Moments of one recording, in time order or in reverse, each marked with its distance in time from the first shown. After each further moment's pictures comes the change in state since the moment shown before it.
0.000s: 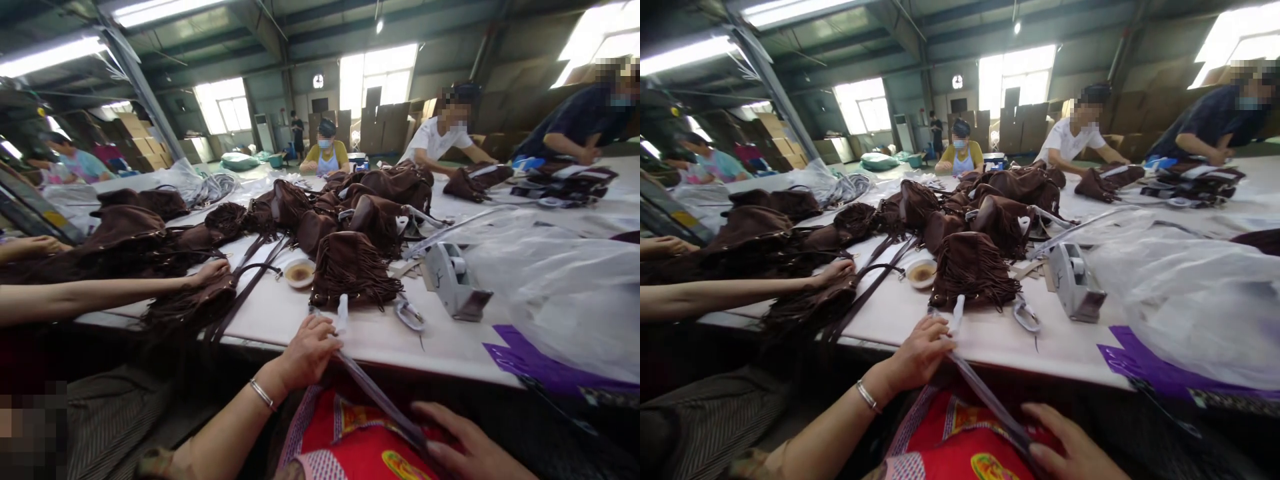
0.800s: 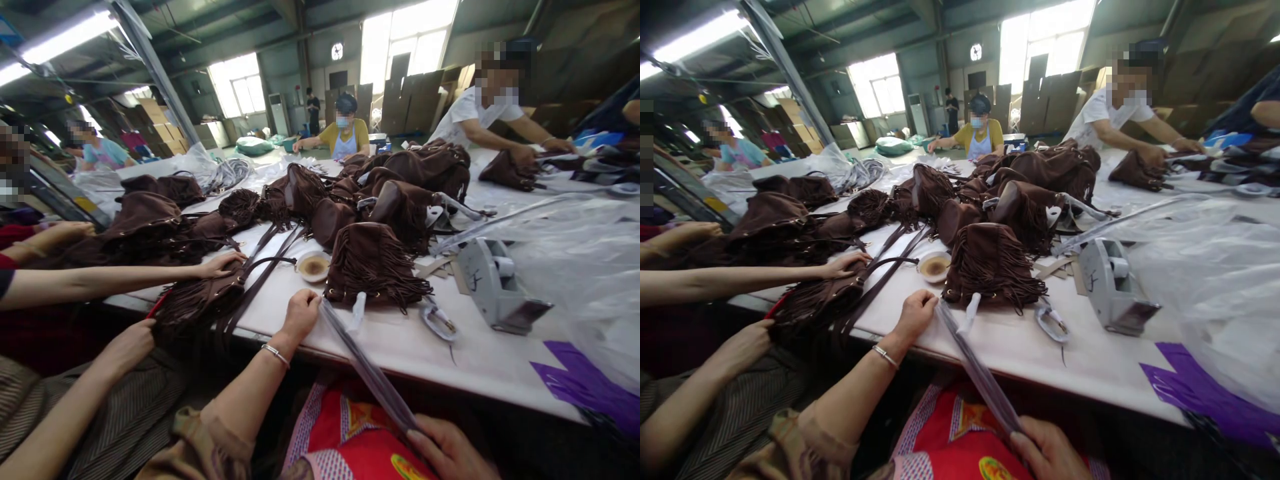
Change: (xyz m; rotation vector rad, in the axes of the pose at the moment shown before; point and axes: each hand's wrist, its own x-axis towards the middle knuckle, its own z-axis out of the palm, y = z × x) left_hand 0.019 -0.087 0.013 -0.179 0.390 -0.818; right_hand 0.056 -0.030 0.045 0.219 -0.136 -0.237
